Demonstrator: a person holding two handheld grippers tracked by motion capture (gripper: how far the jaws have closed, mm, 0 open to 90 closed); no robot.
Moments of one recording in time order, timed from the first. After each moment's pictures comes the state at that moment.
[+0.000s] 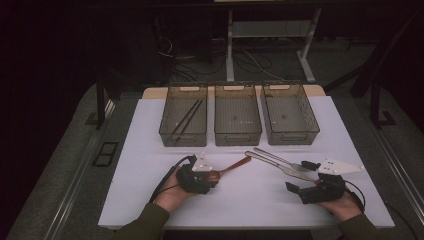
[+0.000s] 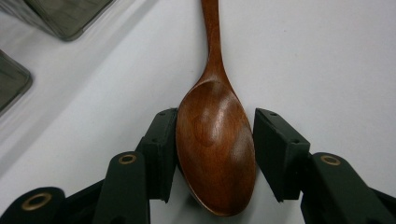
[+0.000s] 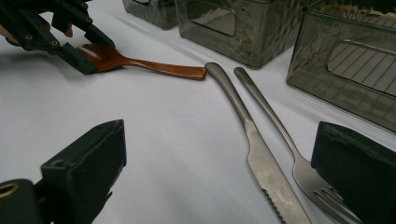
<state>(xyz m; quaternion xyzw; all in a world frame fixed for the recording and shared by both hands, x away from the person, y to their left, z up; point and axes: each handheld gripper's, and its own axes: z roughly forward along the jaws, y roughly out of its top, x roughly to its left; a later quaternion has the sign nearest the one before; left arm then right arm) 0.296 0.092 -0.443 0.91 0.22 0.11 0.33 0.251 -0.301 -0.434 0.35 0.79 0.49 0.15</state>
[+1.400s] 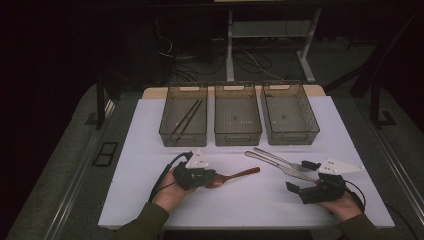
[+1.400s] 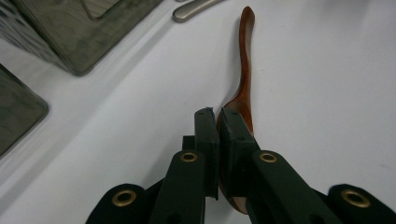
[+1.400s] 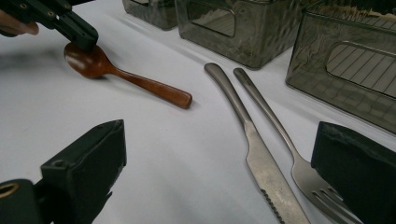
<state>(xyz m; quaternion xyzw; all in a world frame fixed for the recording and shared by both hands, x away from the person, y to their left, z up) 0.294 0.100 -0.422 0.89 0.21 0.10 0.39 0.251 -0.301 -0.434 0.35 0.79 0.49 0.15</state>
